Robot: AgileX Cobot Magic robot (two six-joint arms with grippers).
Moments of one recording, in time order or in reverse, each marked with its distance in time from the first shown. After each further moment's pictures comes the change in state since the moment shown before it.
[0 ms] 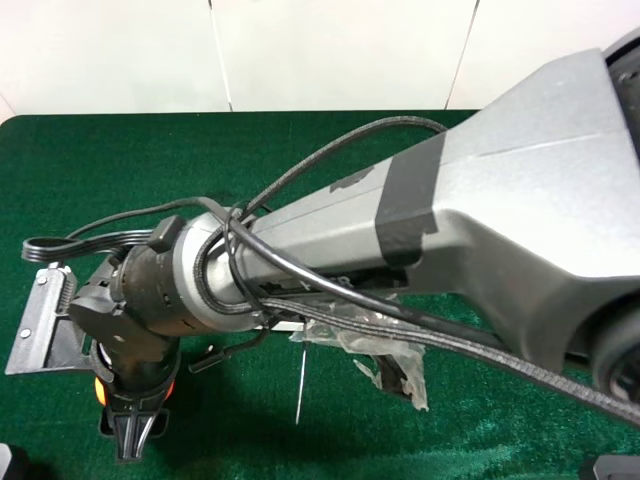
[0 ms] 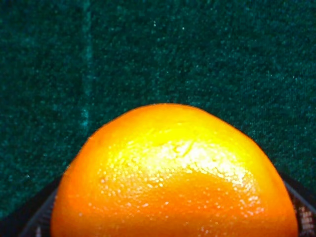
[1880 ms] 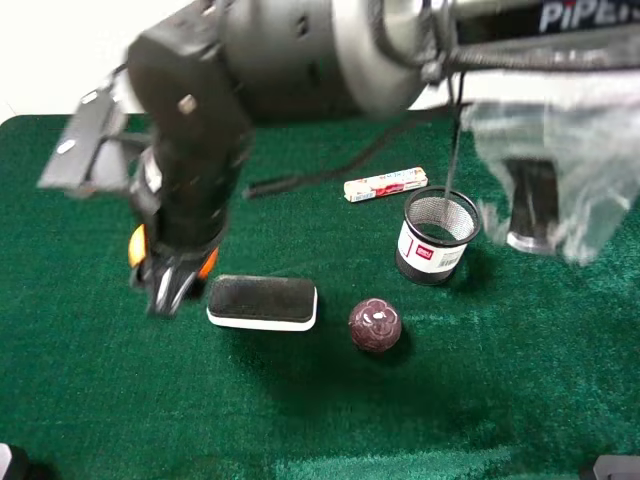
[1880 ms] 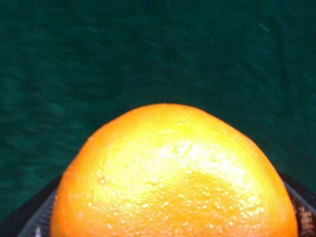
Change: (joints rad) left arm 0.000 0.000 0.000 0.000 0.000 0.000; right arm -0.163 -0.265 0.000 -0.065 0.209 0.003
